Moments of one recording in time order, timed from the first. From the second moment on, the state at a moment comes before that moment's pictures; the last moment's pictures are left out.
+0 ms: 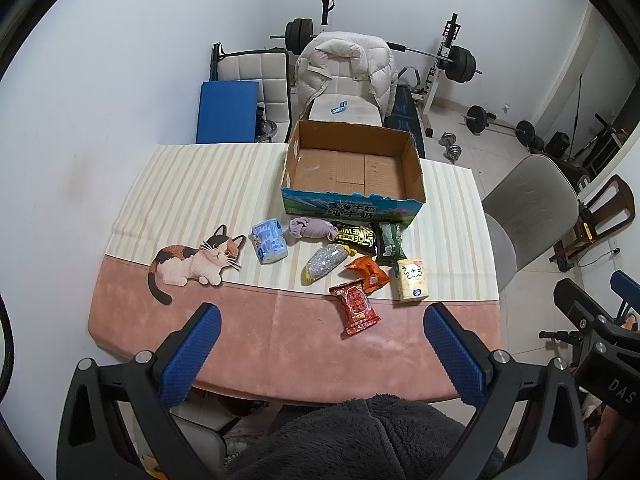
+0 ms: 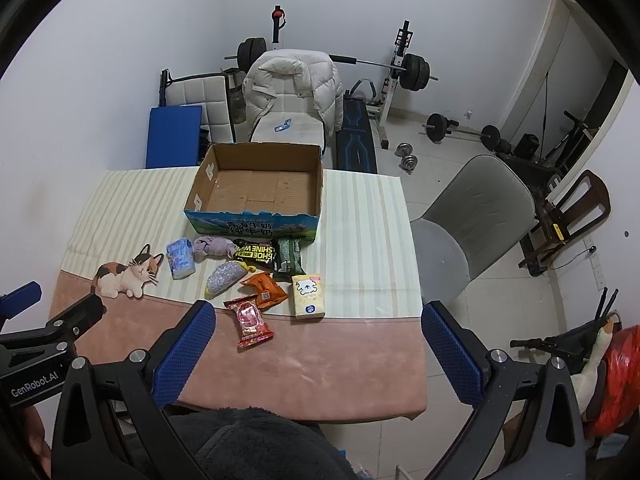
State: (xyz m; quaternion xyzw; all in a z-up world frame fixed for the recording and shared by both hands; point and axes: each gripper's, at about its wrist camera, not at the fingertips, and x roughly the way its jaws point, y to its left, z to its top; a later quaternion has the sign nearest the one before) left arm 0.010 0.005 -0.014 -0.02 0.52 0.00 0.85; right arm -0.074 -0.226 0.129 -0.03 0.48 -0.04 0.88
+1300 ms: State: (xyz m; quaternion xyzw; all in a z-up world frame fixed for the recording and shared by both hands) left arm 0.017 0.019 -0.013 -0.01 0.50 0.01 0.87; right arm -0.076 -0.224 0.119 -0.03 0.47 -0.04 0.88
